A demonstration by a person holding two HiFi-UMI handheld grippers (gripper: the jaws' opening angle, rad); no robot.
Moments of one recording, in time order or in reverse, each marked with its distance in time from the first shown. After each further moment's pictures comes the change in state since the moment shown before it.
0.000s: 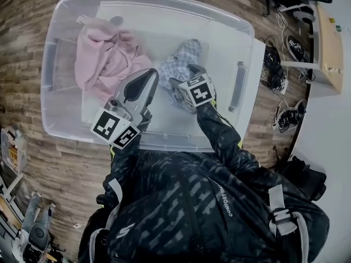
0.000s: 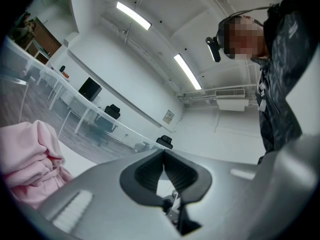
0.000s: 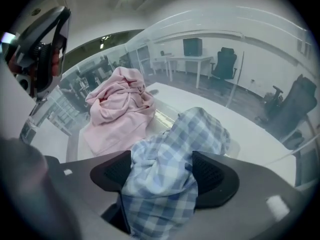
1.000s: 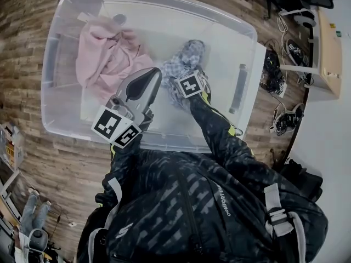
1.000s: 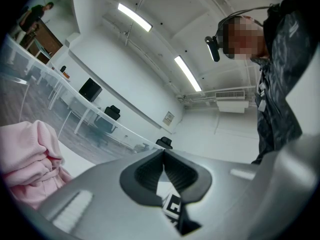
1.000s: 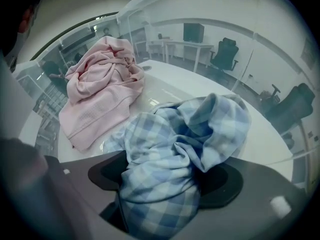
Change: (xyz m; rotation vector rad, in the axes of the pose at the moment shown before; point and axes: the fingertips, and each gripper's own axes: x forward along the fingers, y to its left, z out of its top) left arm -0.001 0.001 0.003 -0.009 -0.019 -0.004; right arm 0.059 -0.020 -0.035 -0.039 0.161 -0.088
